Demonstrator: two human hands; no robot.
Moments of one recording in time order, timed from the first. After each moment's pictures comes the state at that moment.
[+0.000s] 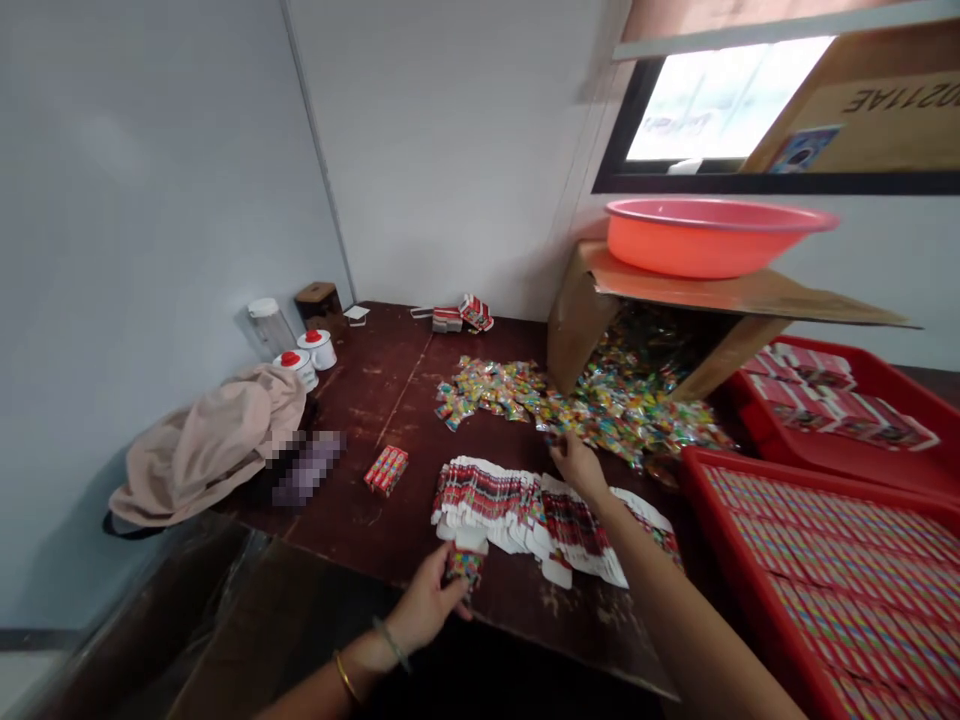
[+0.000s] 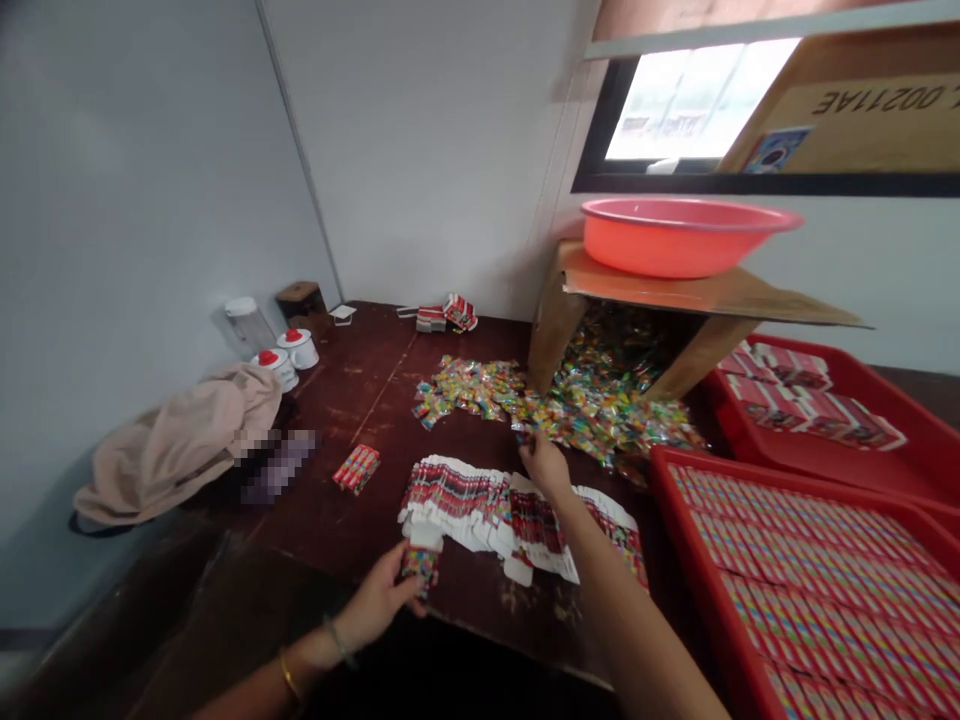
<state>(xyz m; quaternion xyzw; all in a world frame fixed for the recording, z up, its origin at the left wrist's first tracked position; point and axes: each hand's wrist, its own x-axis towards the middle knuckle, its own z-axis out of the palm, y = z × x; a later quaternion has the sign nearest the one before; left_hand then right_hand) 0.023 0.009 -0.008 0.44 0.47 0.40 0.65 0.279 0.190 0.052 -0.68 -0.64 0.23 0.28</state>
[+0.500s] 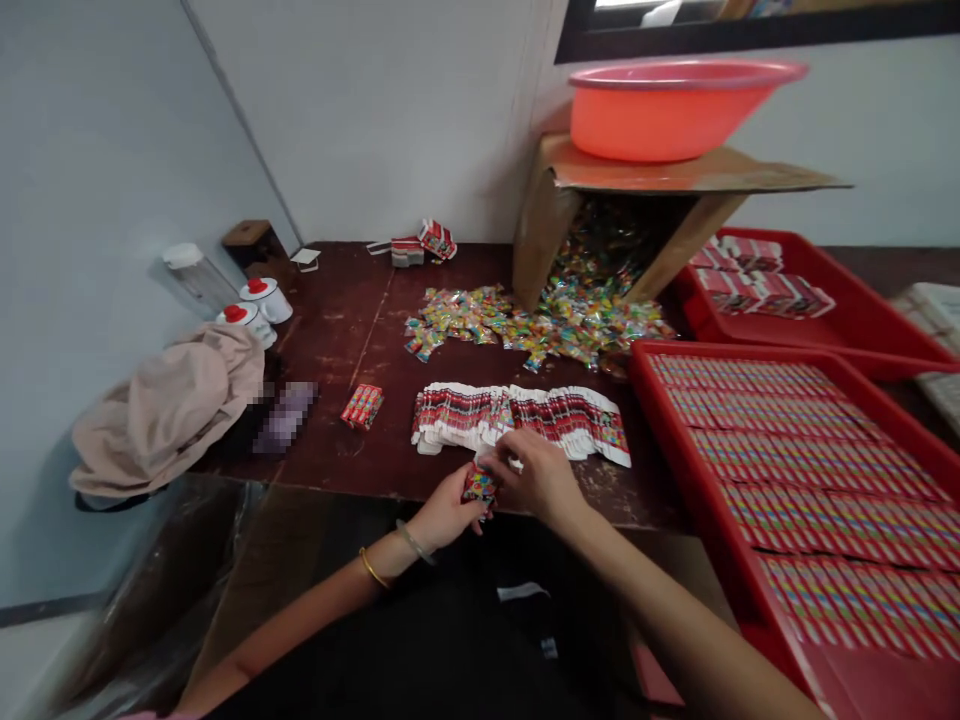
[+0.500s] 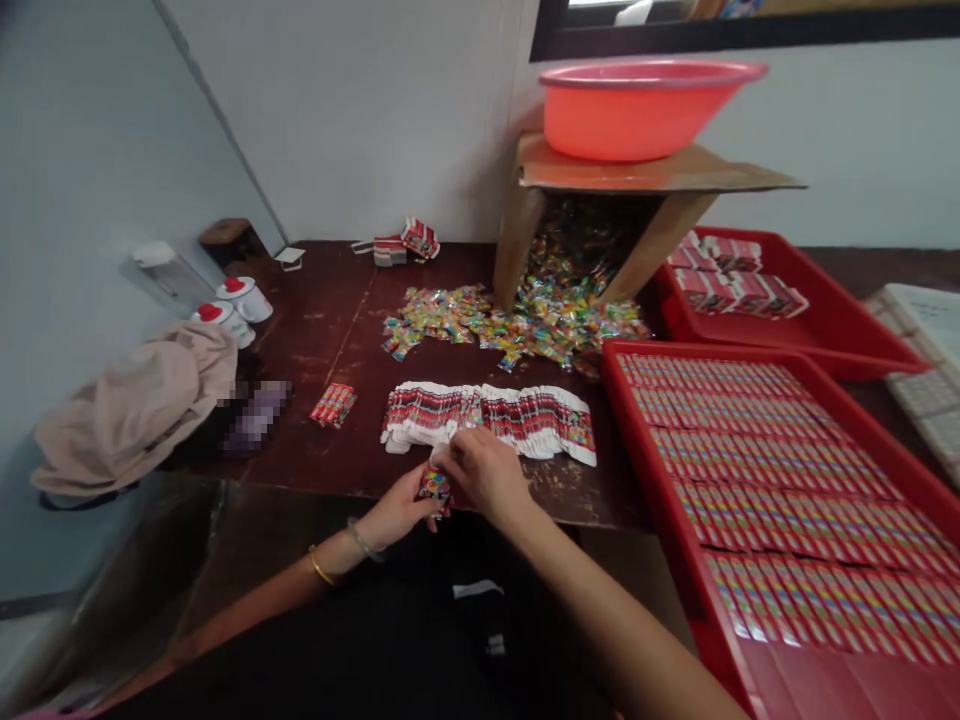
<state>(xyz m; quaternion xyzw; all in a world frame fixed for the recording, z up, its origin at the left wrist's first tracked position) 0.061 0.000 0.031 0.49 0.39 0.29 0.72 0.232 0.022 0.078 -0.54 -0.76 0.21 0.29</state>
